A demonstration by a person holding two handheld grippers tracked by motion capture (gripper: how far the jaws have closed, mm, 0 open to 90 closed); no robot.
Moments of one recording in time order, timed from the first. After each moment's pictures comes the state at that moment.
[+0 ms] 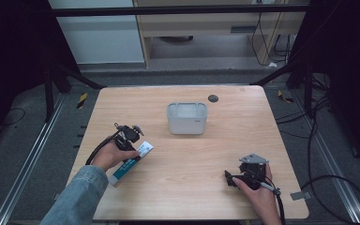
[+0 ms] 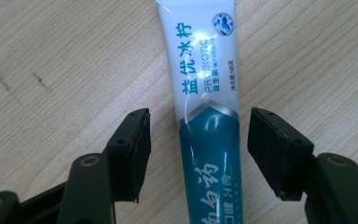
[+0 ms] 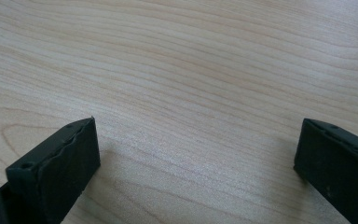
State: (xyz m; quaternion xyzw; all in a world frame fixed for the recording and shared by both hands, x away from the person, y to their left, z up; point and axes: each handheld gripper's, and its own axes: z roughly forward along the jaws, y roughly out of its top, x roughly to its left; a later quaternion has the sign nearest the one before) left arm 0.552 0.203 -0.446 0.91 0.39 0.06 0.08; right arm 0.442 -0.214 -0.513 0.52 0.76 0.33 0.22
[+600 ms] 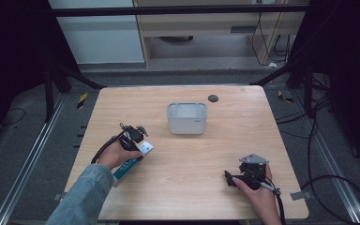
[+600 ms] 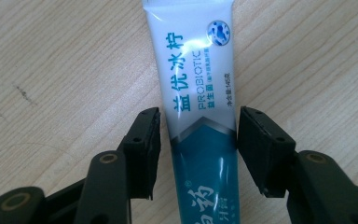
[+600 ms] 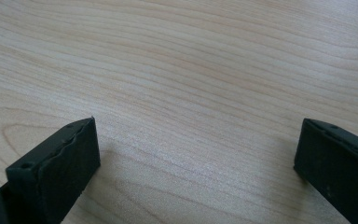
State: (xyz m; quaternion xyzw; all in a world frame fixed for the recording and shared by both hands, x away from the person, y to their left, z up) left arm 0.558 0.192 -0.455 0.92 0.39 0.06 0.07; right arm 0.442 -0.214 -0.513 0.52 0.76 0.32 0.22
